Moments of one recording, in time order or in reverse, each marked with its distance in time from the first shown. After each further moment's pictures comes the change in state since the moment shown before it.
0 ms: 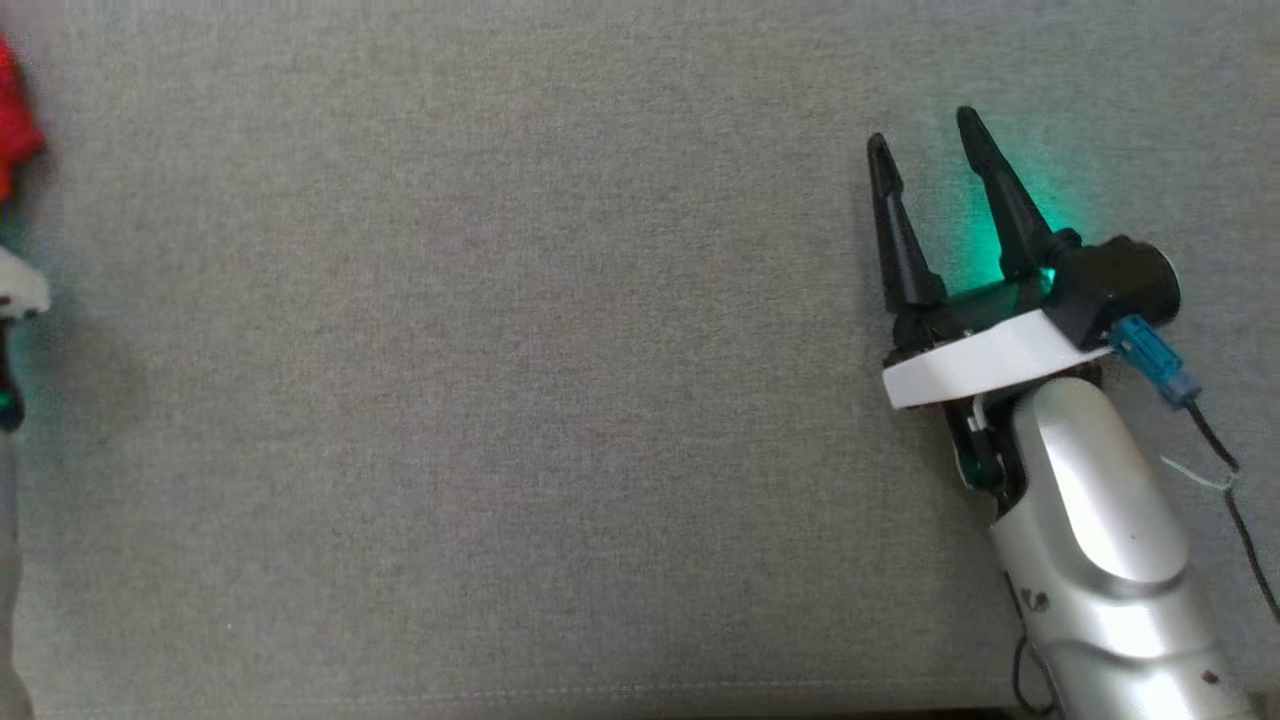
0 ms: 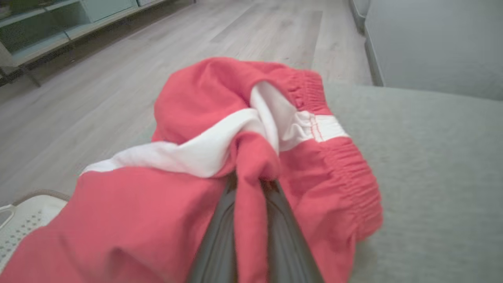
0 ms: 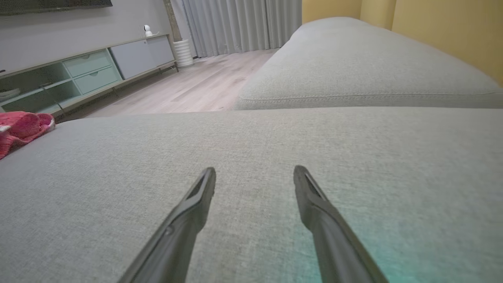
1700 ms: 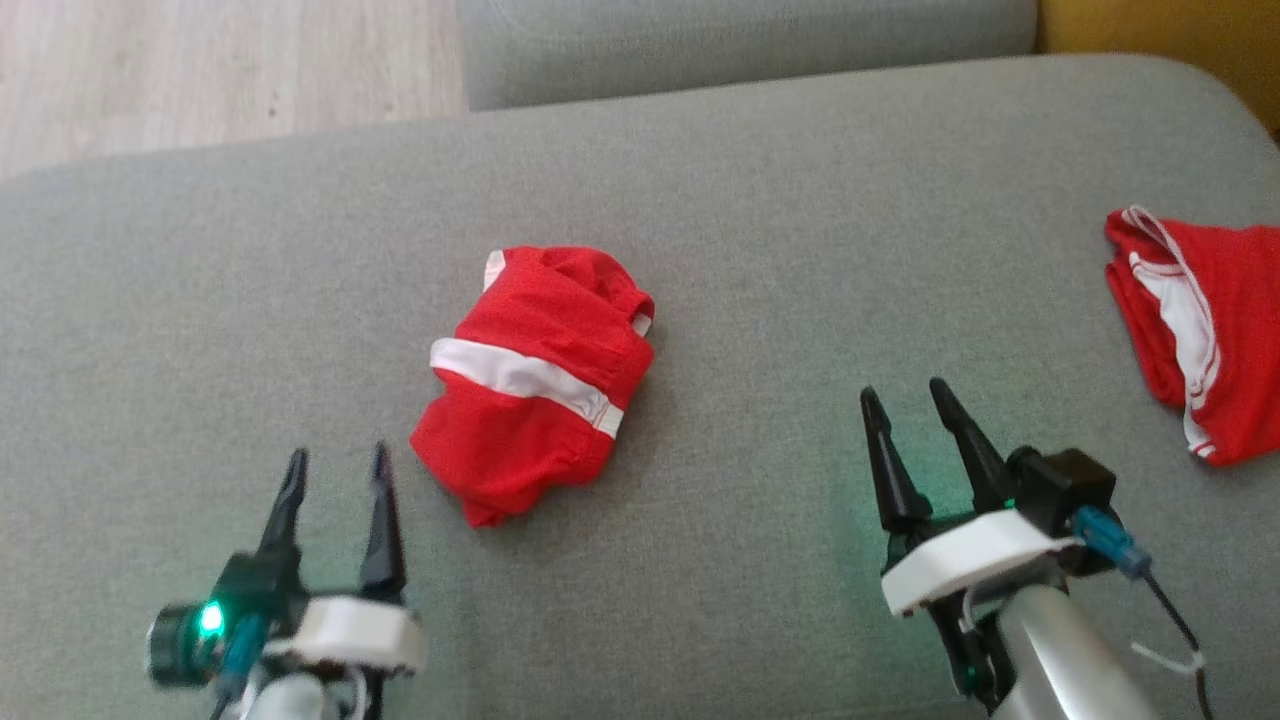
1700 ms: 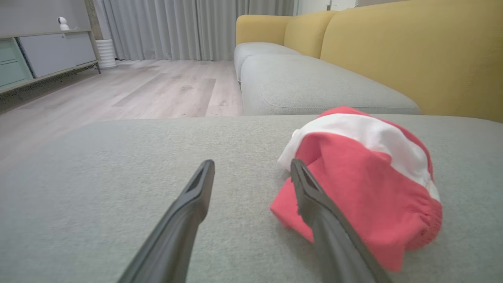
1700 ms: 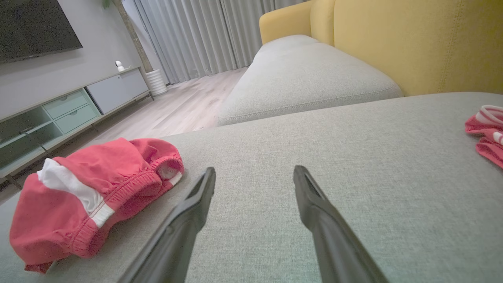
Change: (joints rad) left arm 0.773 -0.334 -0.129 -0.659 0.213 0.195 -0.054; right arm 0.274 -0.002 0.030 0.126 0.154 0.000 0.004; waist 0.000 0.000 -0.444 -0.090
